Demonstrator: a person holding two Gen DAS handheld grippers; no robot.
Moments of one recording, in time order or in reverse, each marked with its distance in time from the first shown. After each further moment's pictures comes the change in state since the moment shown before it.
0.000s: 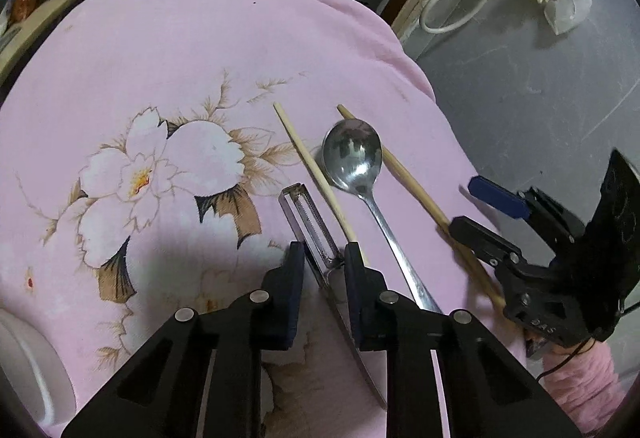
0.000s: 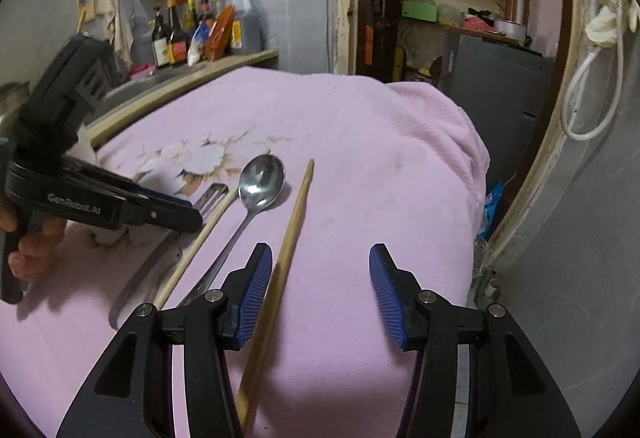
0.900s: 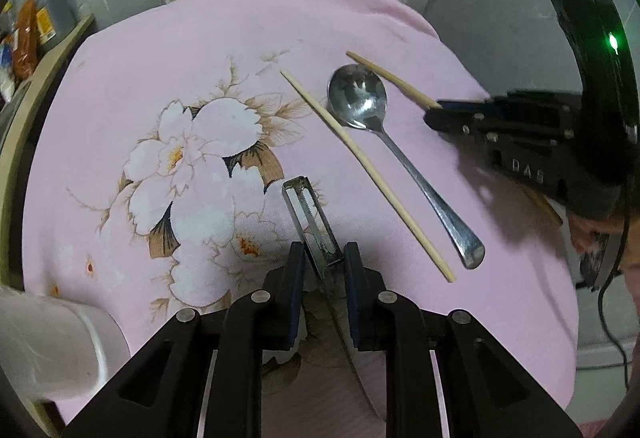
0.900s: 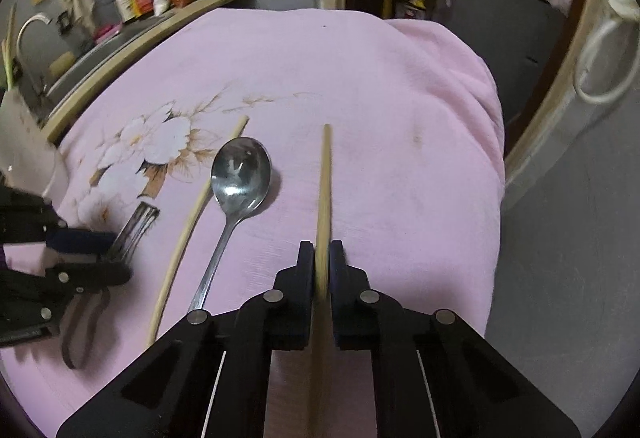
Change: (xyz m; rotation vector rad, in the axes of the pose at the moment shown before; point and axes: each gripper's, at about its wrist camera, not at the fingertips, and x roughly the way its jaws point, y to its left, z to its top) left arm 0.000 -0.021 -0.018 0.160 0.092 0.184; right arm 0.042 -0.002 0.035 0.080 0.252 -0.048
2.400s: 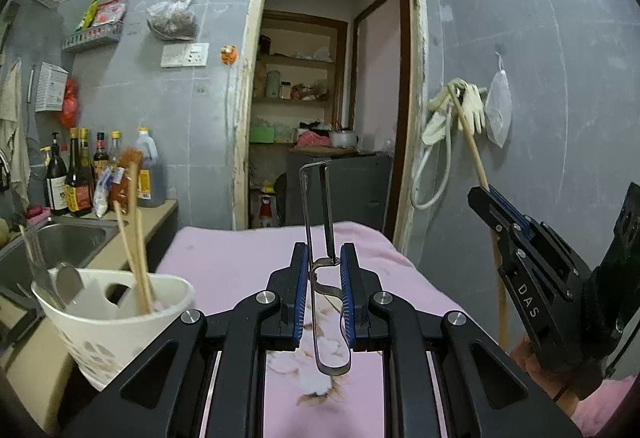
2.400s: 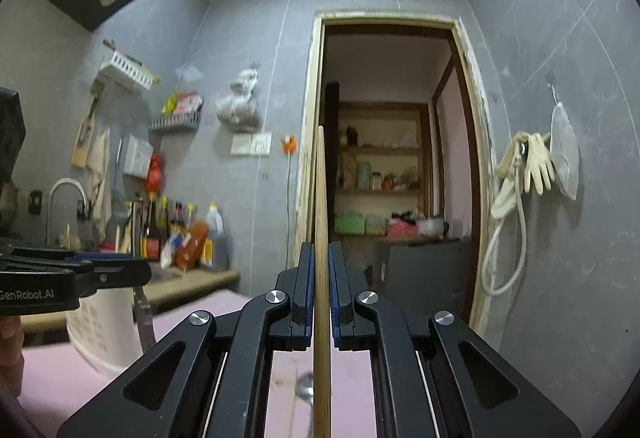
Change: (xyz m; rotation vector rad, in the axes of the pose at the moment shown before) left arm -0.183 -0.014 -0.098 -0.026 -0.913 0.093; right arm -0.169 0.120 -0.082 0.026 -1.162 -0.235
